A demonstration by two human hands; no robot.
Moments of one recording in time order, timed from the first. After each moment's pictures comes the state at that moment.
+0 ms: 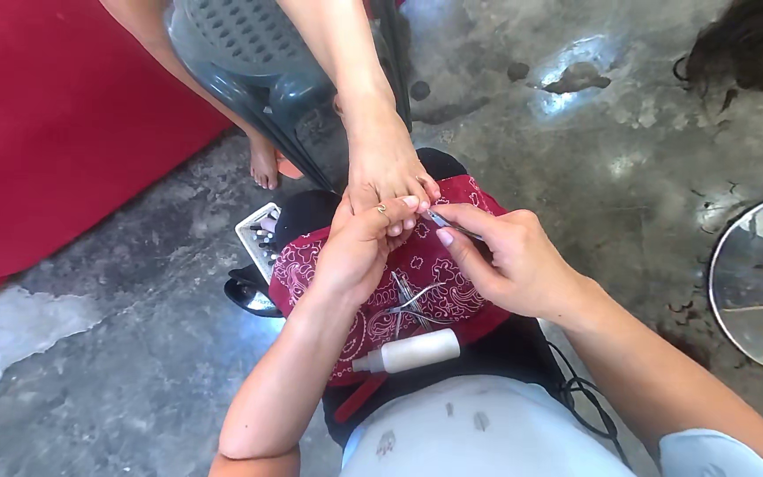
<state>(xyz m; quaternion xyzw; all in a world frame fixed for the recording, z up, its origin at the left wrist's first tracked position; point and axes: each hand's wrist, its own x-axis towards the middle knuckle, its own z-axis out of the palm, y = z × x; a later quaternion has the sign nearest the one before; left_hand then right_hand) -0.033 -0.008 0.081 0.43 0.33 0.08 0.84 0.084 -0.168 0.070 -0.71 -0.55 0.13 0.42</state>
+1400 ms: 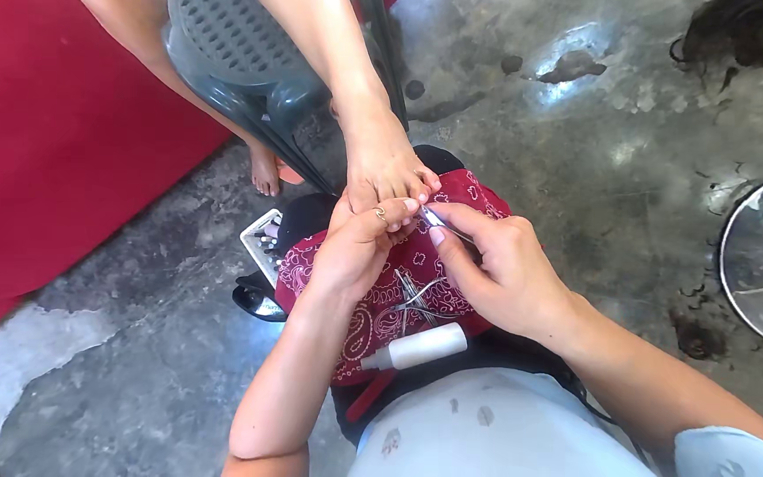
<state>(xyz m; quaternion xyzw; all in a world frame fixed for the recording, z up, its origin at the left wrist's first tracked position) -0.035 0.000 0.077 0.43 0.27 0.06 0.86 0.050 -0.162 0.089 -0.76 -0.43 0.17 0.45</state>
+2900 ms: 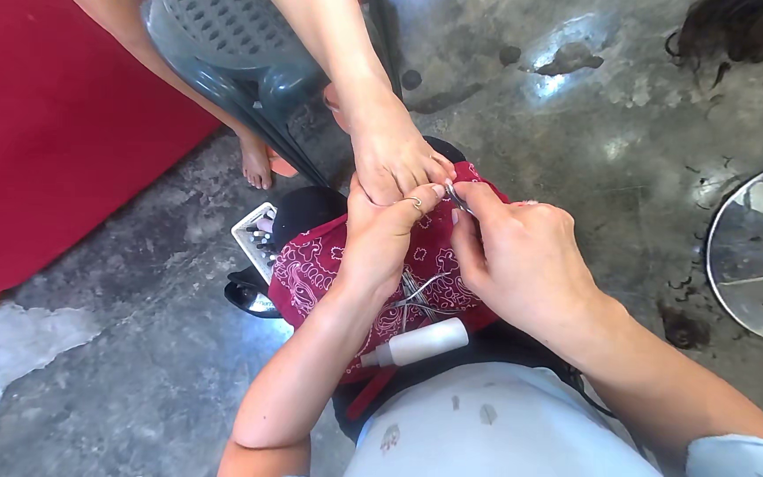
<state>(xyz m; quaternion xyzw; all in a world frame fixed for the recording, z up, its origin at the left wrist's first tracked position) -0.011 -0.020 0.078 0.44 0.34 0.15 0.82 0.048 -0.155 0.102 -0.87 -0.44 0.02 0.20</state>
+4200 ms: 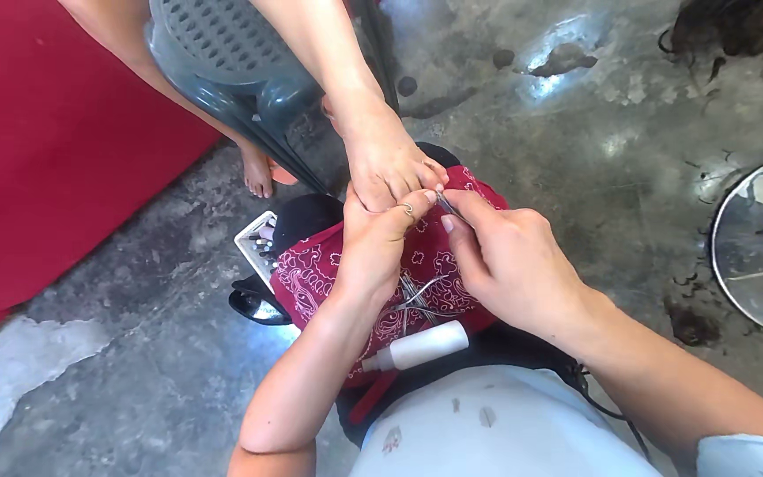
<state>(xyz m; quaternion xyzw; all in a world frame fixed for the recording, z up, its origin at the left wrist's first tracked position) -0.012 -0.021 0.078 0.44 0.34 0.14 0.82 0.052 -0.161 0.098 -0.85 -0.45 0.09 0.28</state>
